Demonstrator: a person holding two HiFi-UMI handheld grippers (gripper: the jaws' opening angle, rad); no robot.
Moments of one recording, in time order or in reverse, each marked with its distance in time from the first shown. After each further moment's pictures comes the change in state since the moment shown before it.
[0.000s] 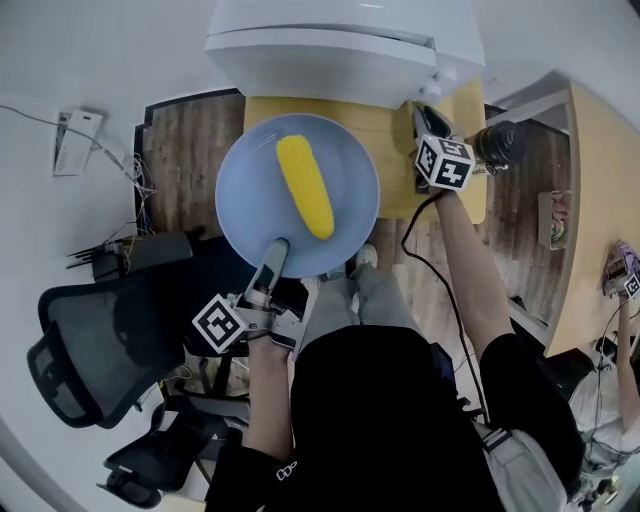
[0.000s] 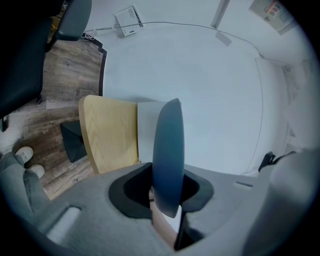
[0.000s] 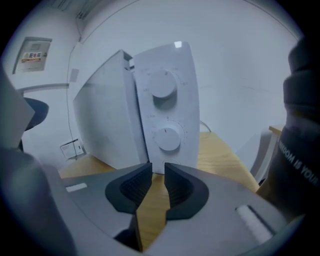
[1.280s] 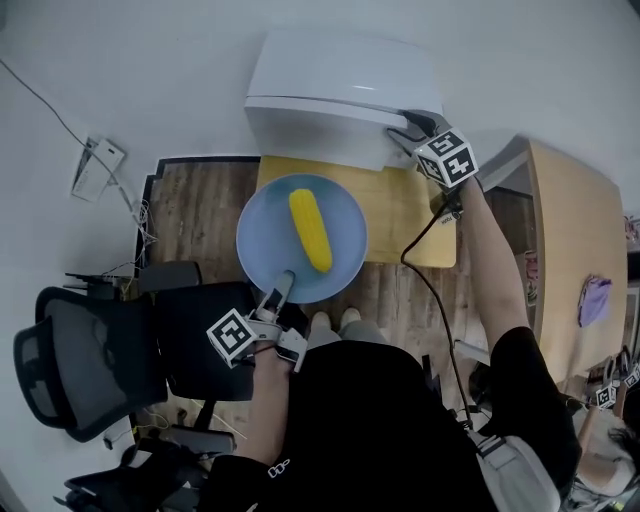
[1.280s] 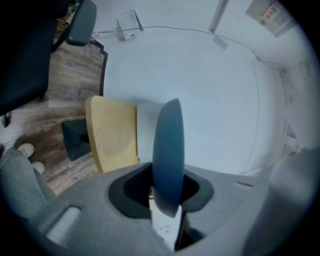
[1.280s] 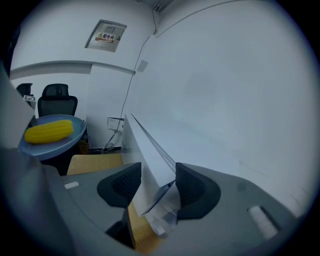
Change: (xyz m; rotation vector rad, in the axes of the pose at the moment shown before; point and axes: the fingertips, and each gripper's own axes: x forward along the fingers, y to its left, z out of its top) left arm -0.021 -0.013 -0.025 0.004 -0.016 -0.043; right arm -0.051 0.078 0.173 -0.676 0.003 0.406
